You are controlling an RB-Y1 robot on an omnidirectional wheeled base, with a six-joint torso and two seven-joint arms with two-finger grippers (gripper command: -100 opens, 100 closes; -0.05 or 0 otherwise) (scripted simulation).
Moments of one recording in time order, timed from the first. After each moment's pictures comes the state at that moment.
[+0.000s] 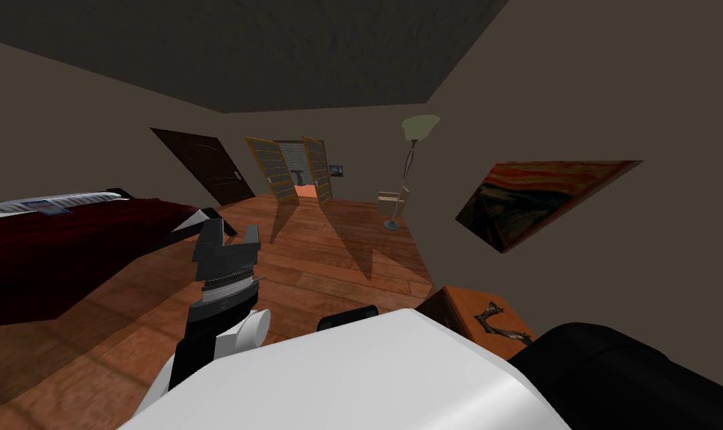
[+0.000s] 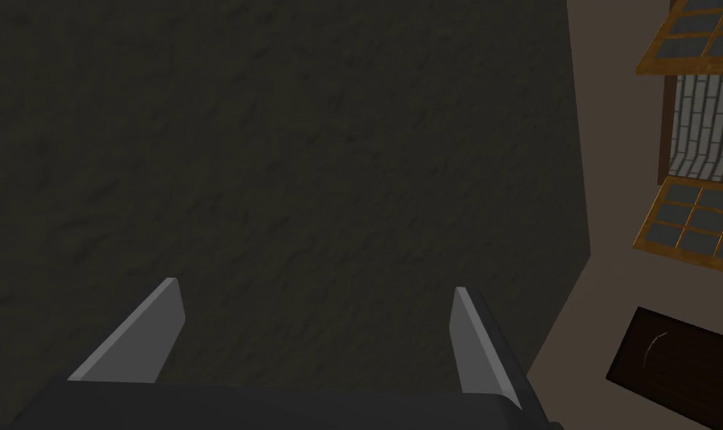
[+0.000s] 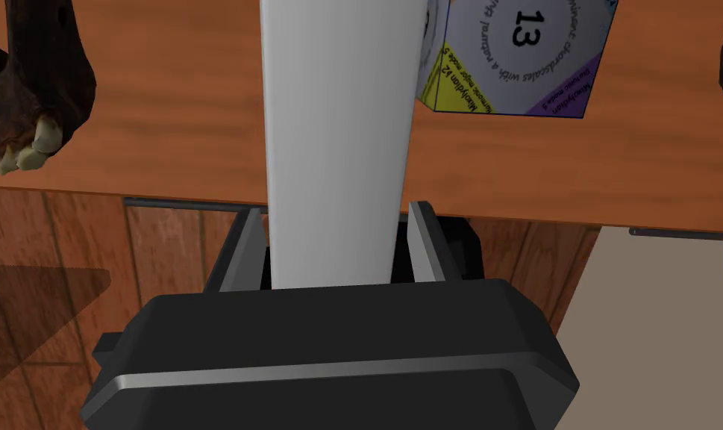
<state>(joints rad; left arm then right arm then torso) 0.49 -0.05 0.02 -2.29 -0.11 -0.56 0.03 0.51 -1.16 0.57 -0.67 0.97 -0.50 1.09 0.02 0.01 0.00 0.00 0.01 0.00</state>
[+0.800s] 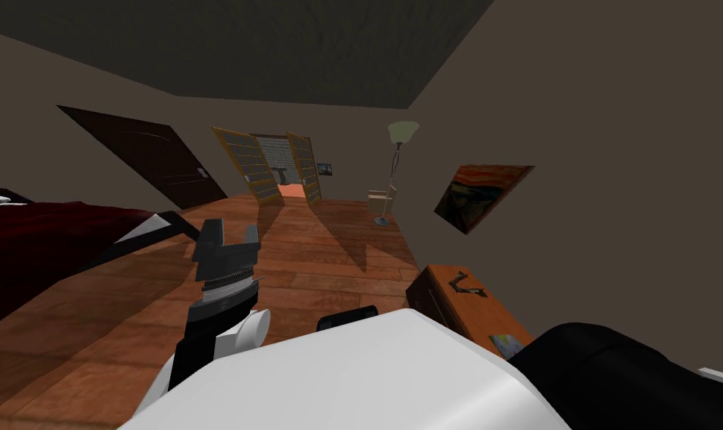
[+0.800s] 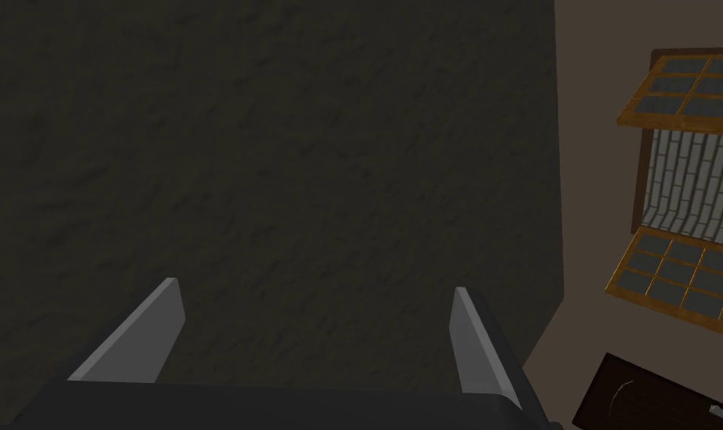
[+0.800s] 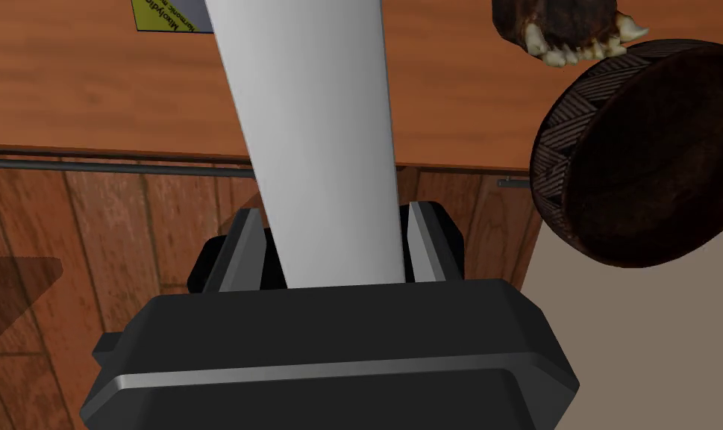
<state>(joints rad) 0.49 -0.05 0.02 -2.29 -0.11 -0.56 0.03 0.53 -1.27 0.56 -0.74 0.95 -0.57 1.15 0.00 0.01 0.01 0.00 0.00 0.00</state>
